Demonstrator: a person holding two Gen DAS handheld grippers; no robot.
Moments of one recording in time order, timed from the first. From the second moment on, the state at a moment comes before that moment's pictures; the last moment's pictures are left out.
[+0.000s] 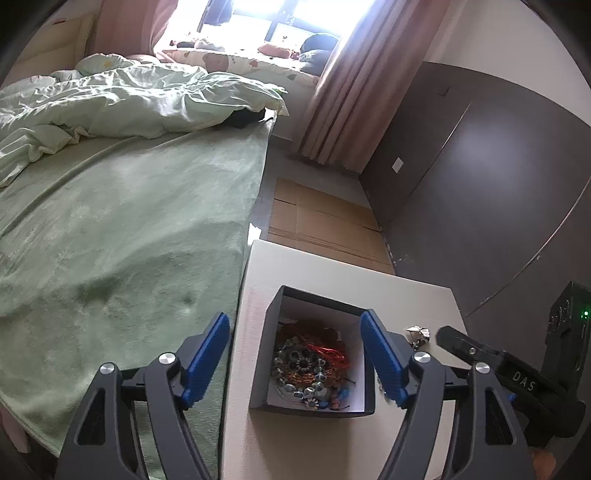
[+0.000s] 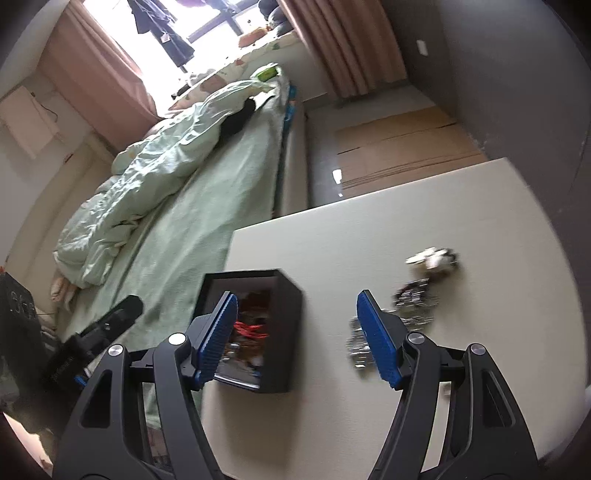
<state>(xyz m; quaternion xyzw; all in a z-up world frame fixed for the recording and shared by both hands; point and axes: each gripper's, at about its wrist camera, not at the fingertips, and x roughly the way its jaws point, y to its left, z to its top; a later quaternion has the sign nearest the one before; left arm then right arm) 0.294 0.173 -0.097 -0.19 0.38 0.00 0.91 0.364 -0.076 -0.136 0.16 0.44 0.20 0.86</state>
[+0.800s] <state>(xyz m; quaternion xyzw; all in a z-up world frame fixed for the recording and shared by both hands) 0.320 0.067 -0.105 -0.10 0.41 -0.09 0.90 0.382 -0.174 -0.162 0.20 0.50 0.11 0.84</state>
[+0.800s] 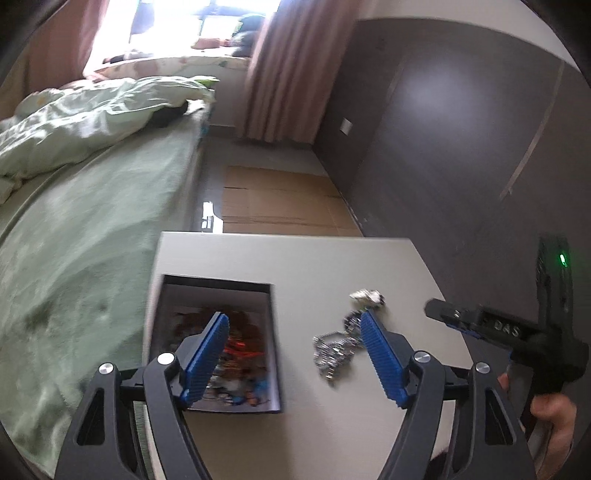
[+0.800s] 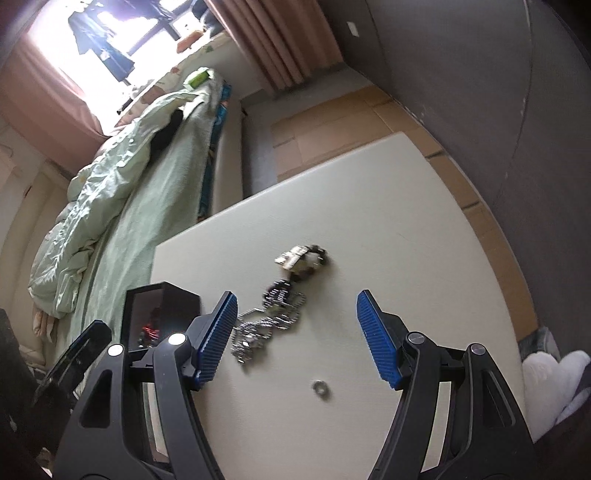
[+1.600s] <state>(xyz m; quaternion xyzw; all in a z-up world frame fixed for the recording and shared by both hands) 0.340 -0.034 -0.182 0.00 0.49 -0.13 0.86 0.366 -0.234 -0.169 0.13 0.51 0.09 0.84</state>
